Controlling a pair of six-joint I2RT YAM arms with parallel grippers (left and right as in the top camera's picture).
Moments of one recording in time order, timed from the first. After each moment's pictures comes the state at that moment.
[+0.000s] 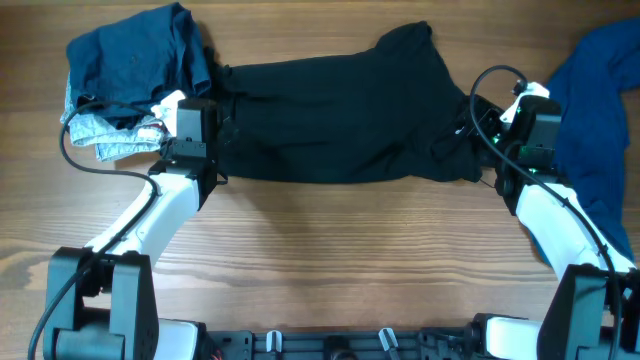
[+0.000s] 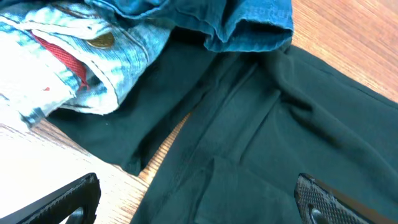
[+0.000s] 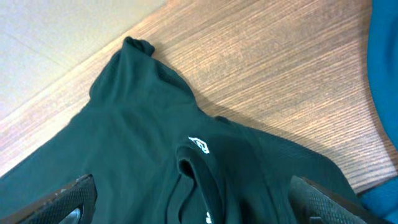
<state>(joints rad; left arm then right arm) -0.13 1.58 0.82 -0.08 -0.28 -0.65 -0.12 1.49 0.75 0.11 -0.10 0.45</state>
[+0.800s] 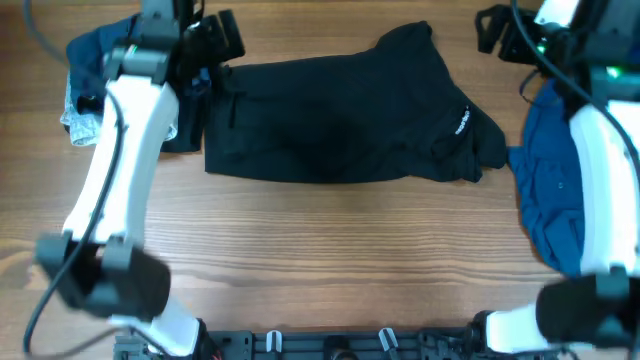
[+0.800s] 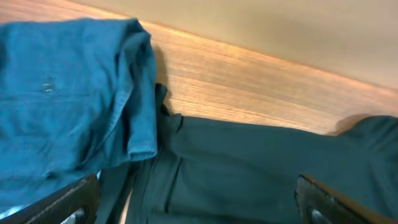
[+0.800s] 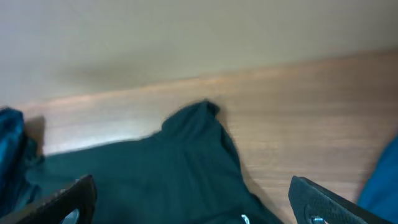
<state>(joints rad) -0.13 1.81 1.77 -0.79 -0.09 -0.33 -0.11 1.65 1.63 -0.64 -0.27 0.10</state>
